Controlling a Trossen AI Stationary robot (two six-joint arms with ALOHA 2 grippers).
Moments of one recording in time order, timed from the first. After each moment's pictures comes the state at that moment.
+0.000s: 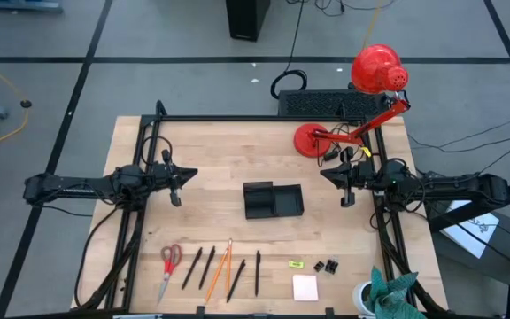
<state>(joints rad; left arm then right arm) 0.05 0.28 0.01 0.29 -0.21 0.07 -0.18 0.56 0.02 0.80 -0.11 0.01</state>
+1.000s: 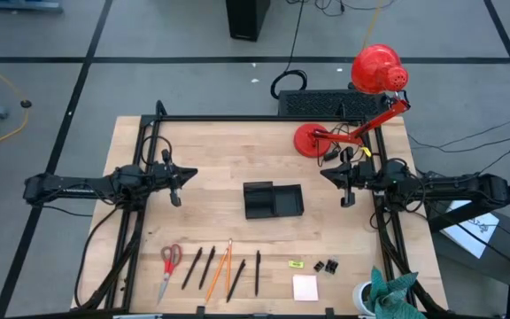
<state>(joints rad) 0.05 0.28 0.01 0.29 -0.21 0.07 -0.18 0.56 0.02 0.82 -0.11 0.01</state>
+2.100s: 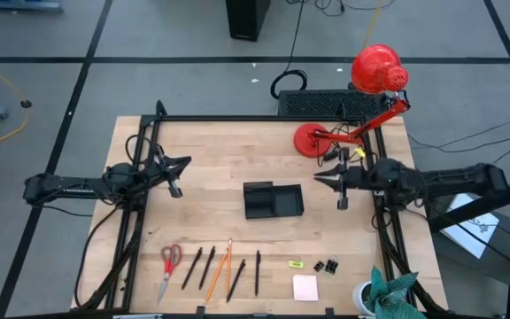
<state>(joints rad) 0.05 0.28 0.01 0.49 -0.34 0.28 0.02 0.59 0.31 0.18 0.10 -0.20</state>
